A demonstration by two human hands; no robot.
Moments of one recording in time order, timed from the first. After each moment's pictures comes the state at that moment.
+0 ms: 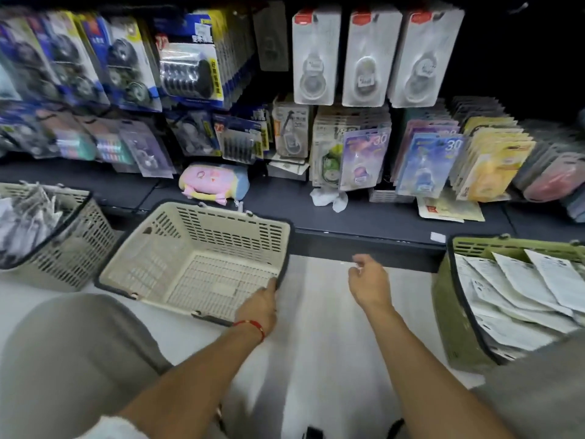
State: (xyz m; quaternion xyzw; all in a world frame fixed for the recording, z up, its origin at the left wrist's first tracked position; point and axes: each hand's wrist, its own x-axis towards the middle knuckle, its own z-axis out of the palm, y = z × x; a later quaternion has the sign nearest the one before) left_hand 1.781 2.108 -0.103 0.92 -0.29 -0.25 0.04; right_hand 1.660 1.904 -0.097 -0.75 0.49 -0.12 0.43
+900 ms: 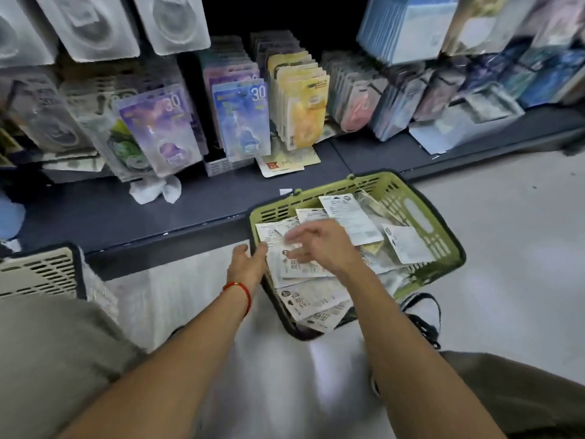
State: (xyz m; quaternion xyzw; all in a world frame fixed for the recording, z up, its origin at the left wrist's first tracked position) left_hand 1.663 1.860 -0.122 0.78 -0.14 -0.45 0.41; right_hand 1.515 1.785 -0.057 -0.62 0.52 -0.15 0.56
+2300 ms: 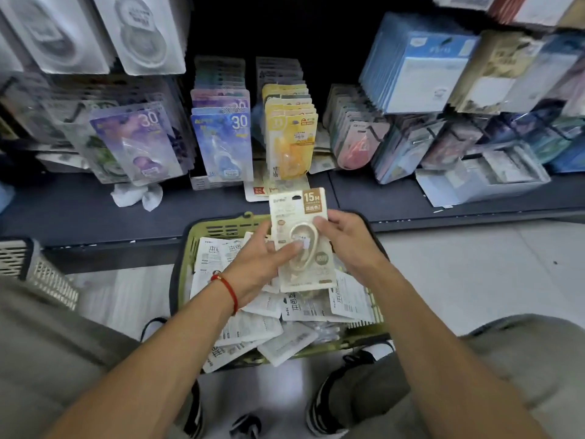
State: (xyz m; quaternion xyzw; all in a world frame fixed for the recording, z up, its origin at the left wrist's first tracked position) left_hand 1.588 1.768 -0.042 0.58 -0.25 -0.55 0.55; right_hand 1.441 1.637 -0.026 -0.66 0.39 -0.20 0.61
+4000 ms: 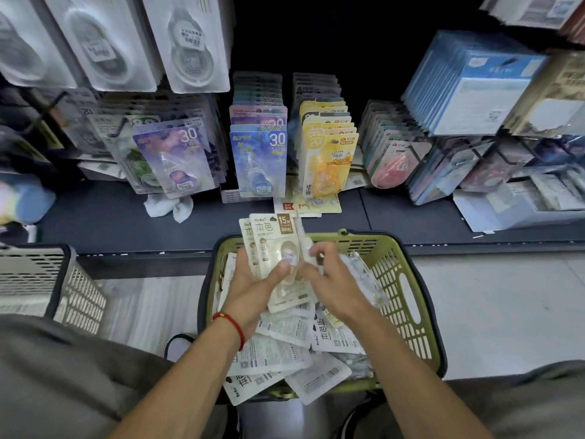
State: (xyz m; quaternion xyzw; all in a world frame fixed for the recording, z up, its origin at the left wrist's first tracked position) left_hand 1.628 1.794 -0.083 0.62 -0.15 -0.44 0.63; right_hand 1.495 1.685 -0.052 -0.72 0.39 -0.12 0.55
